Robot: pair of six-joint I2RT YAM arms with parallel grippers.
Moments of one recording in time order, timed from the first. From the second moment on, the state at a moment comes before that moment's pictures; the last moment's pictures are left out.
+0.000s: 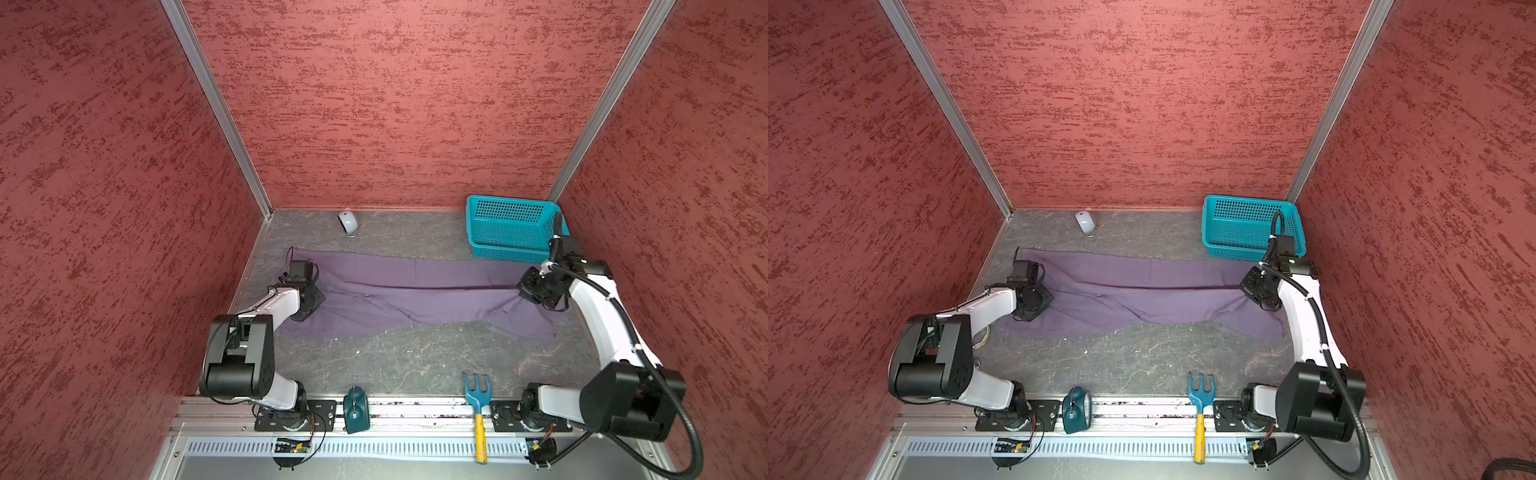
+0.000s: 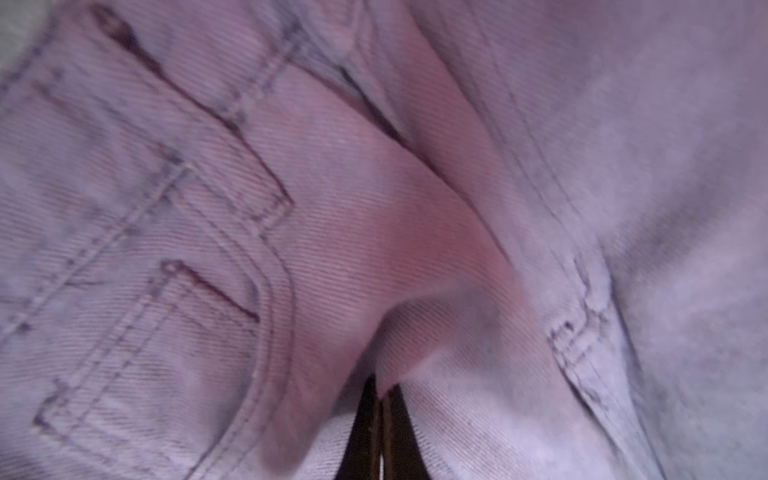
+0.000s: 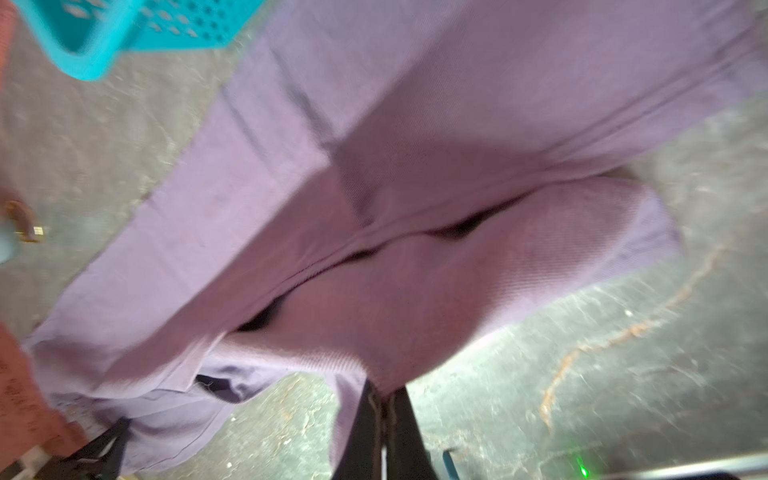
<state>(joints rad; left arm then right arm) 0.03 1.49 0.73 -0.42 -0.07 -0.78 -0.19 1.27 1.18 -1.14 -0.23 0.55</state>
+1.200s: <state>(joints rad) -0.03 1.43 0.79 -0.46 -0.12 -0.78 0.01 1.09 0.97 -1.11 -0.08 0.56</state>
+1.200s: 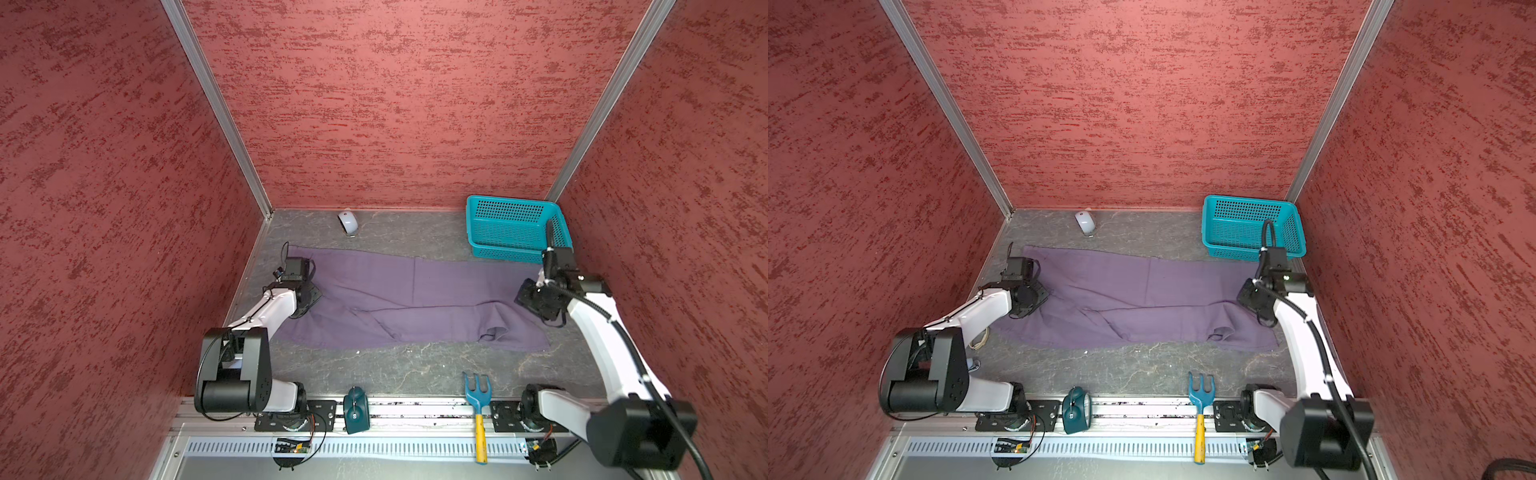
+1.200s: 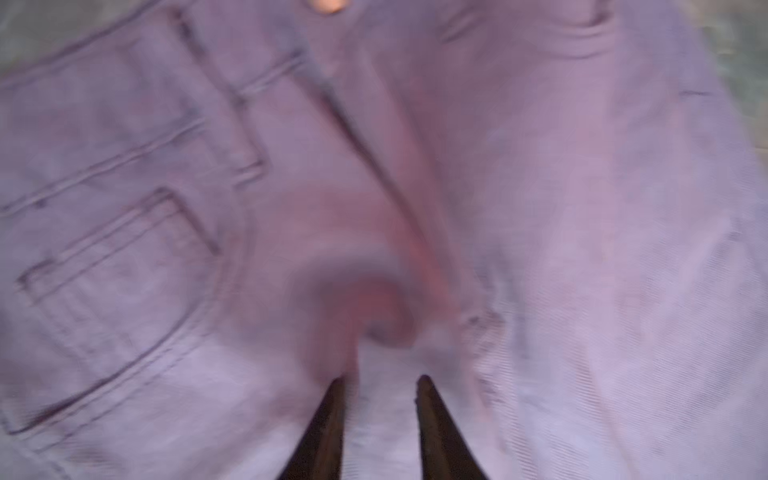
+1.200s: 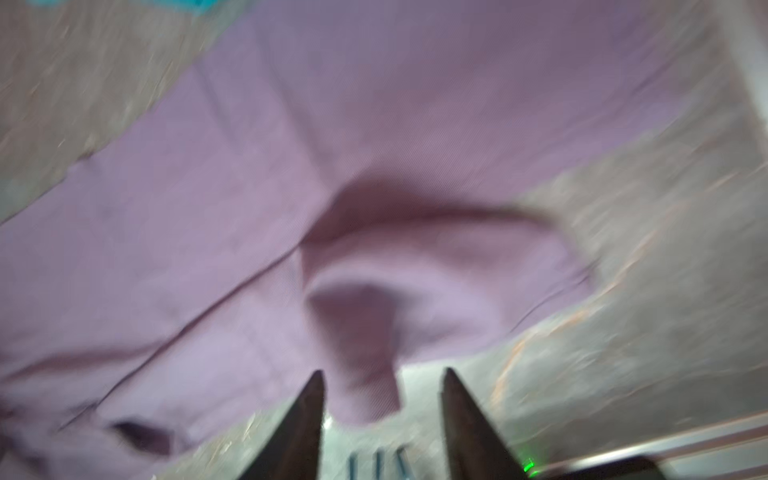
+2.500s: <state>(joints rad) -0.36 1.76 1.04 -0.47 -0.06 -0.79 0.28 1.30 1.00 -1.10 0.06 0.60</state>
